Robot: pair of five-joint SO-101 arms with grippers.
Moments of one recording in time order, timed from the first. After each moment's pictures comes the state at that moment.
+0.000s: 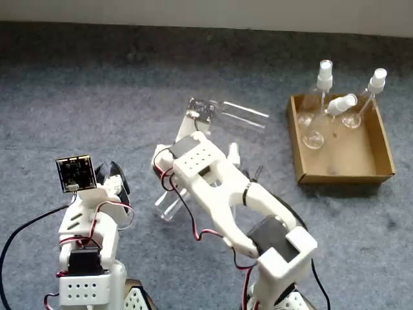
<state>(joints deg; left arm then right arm) -9.4 -102.5 95.2 42.9 13.1 -43.0 12.0 11.0 56.4 -53.3</state>
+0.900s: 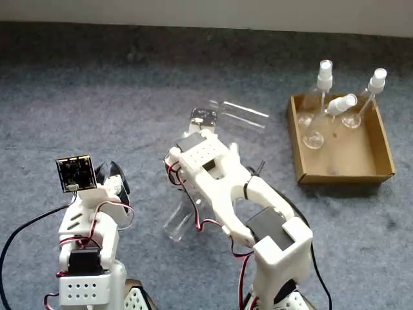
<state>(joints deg) -9.4 -102.5 95.2 42.9 13.1 -40.0 15.1 10.9 66.0 -40.2</state>
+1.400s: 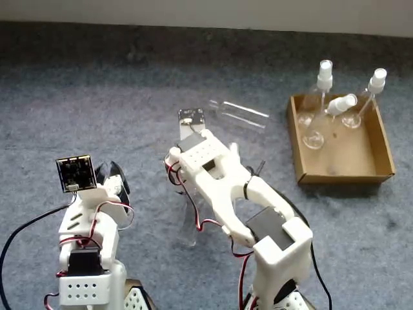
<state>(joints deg) -9.4 -102.5 95.2 42.9 13.1 -40.0 15.1 10.9 66.2 -24.3</state>
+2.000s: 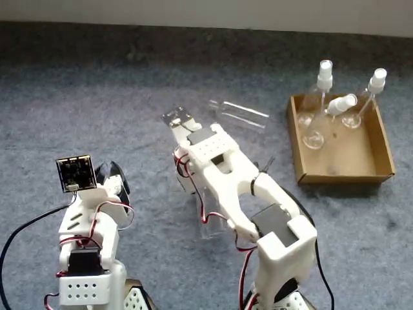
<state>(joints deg) -9.4 -102.5 95.2 42.9 13.1 -35.5 15.1 9.2 68.0 6.1</state>
